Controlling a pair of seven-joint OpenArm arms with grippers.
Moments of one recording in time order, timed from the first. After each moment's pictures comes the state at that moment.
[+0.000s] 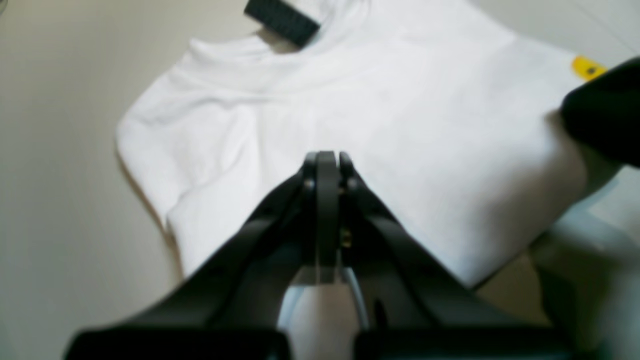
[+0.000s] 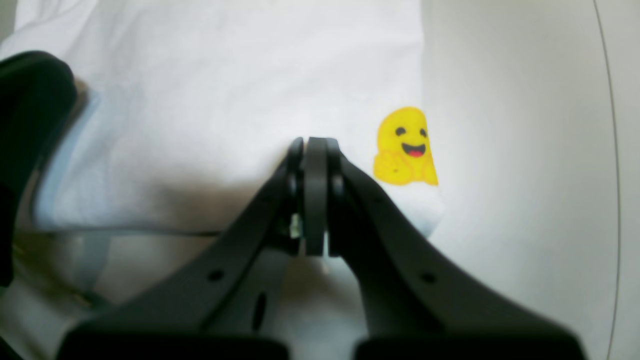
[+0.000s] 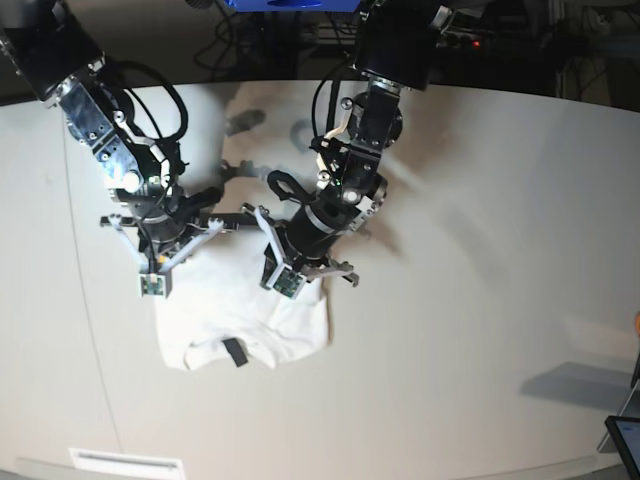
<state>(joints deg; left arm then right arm) -3.9 5.5 15.7 80.5 10.0 -16.7 20.2 6.0 25.7 -34.7 103.4 24.5 -38.8 -47.2</state>
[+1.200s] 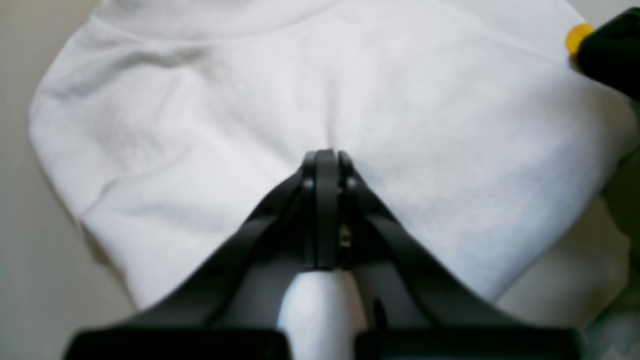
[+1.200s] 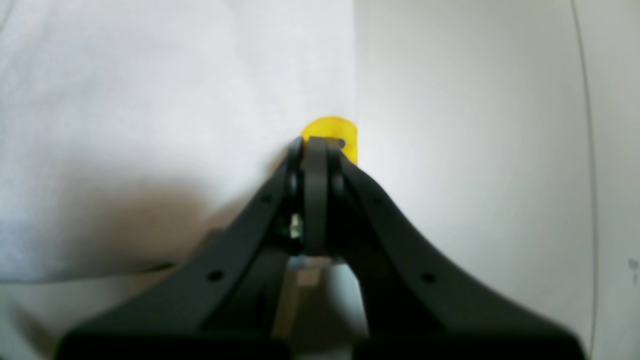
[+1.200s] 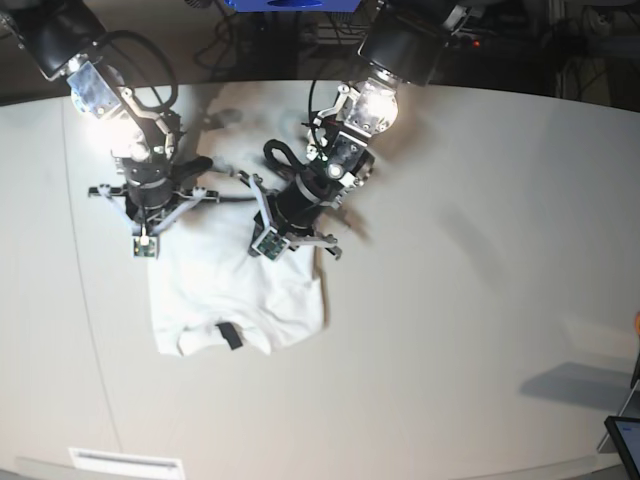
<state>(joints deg) -2.0 1.4 26.0 71.8 9.5 -13.7 12.4 -2.0 25.8 -34.4 95.4 18.3 -38.6 -38.1</state>
